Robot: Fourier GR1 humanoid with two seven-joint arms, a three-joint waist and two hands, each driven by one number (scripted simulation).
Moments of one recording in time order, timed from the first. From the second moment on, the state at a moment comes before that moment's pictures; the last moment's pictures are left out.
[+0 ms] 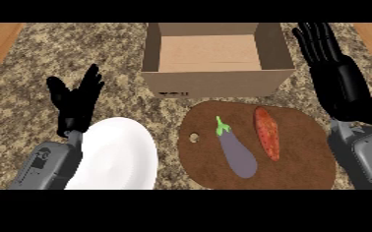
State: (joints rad) left arm -0.27 0.32 -0.17 -1.30 0.31 0.32 0.18; right arm -0.38 -0.47 0.19 -1.62 -0.35 -0.15 -0.13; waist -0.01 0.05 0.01
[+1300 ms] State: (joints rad) left arm -0.04 0.44 -0.22 -1.48 0.08 0.31 0.05; right arm -0.28 -0.71 0.25 -1.45 -0.04 -0.05 0.03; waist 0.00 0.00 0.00
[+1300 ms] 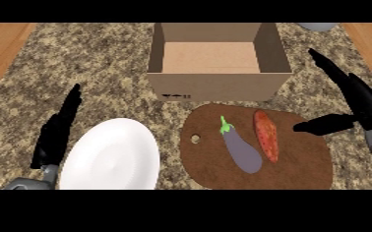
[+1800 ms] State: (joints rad) left arm -0.02 0.43 -0.22 -1.50 0.06 0.31 0.06; right arm -0.38 -0.86 0.39 -1.60 -0.05 0.32 0.40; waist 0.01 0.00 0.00
